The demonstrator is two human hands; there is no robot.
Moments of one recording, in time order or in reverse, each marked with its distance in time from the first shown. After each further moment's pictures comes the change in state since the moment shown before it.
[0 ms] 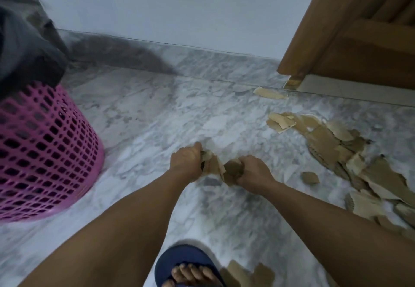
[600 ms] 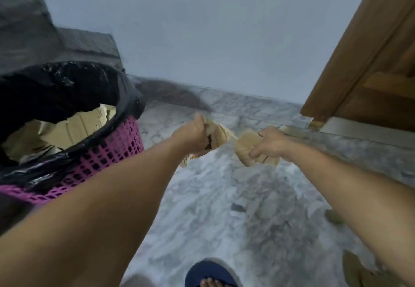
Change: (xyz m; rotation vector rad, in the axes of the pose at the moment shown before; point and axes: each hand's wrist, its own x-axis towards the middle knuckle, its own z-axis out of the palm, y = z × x) left_hand -0.041 -0.050 -0.171 -0.165 0.208 -0.050; right_hand -0.023 -0.132 -0.146 0.206 -0.026 -0.043
